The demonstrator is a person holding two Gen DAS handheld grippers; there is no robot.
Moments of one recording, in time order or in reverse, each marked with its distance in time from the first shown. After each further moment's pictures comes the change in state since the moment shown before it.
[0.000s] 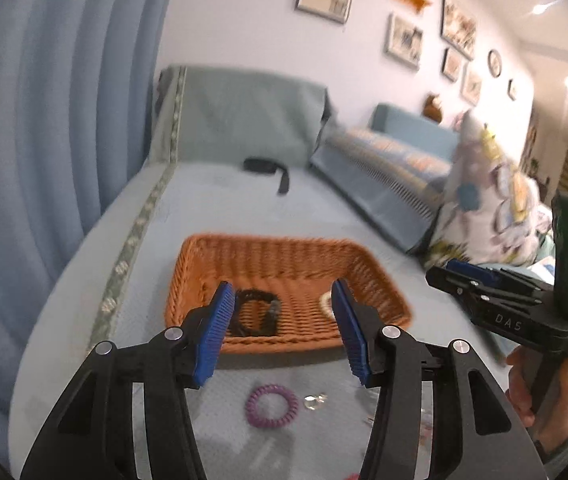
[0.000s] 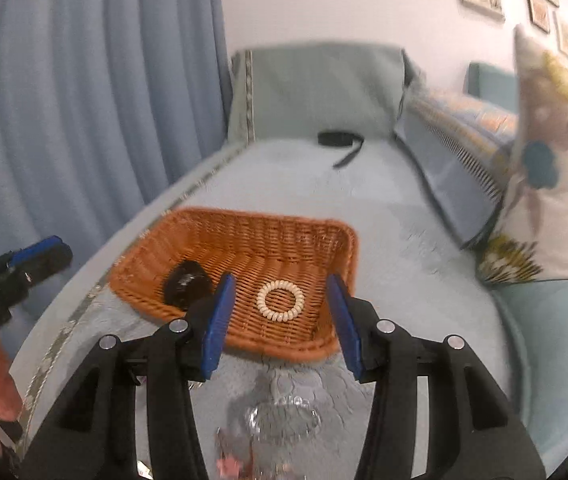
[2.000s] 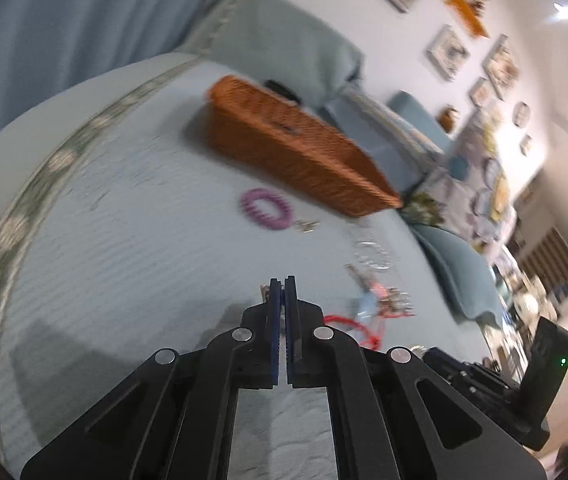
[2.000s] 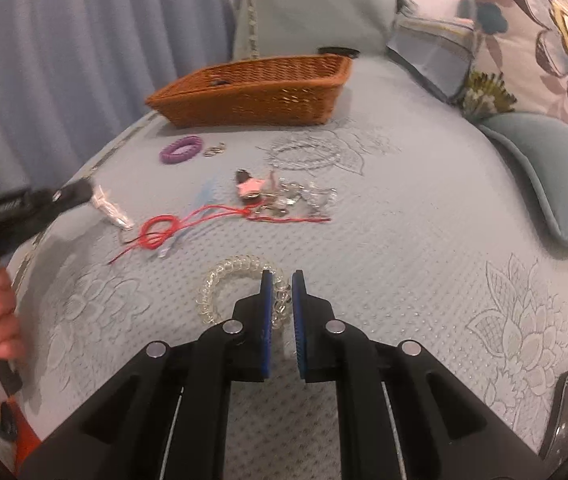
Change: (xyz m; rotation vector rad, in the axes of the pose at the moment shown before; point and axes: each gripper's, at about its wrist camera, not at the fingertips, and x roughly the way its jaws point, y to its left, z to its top) left arm -0.026 0.036 -0.167 -0.394 0.189 -0.100; right arm -0.056 0.018 -0.196 0.042 0.236 -0.005
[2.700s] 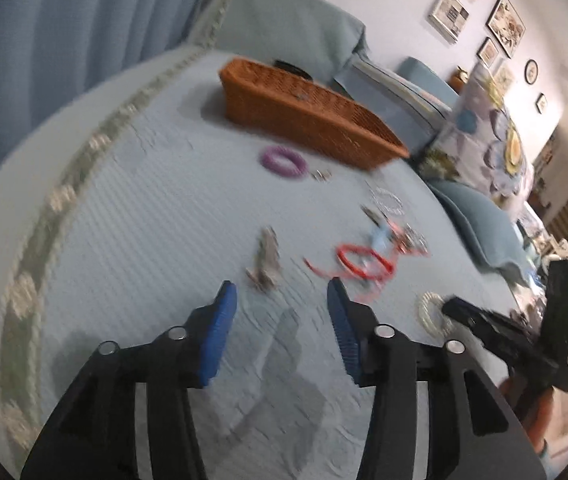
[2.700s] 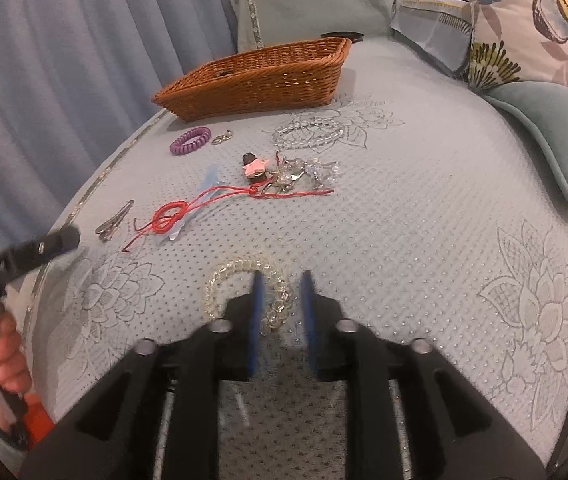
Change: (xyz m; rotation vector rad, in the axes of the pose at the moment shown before) left arm -0.027 -0.015 -0.027 0.132 0.057 0.110; right arm -0.006 -0.010 -0.012 0.050 0.026 0.098
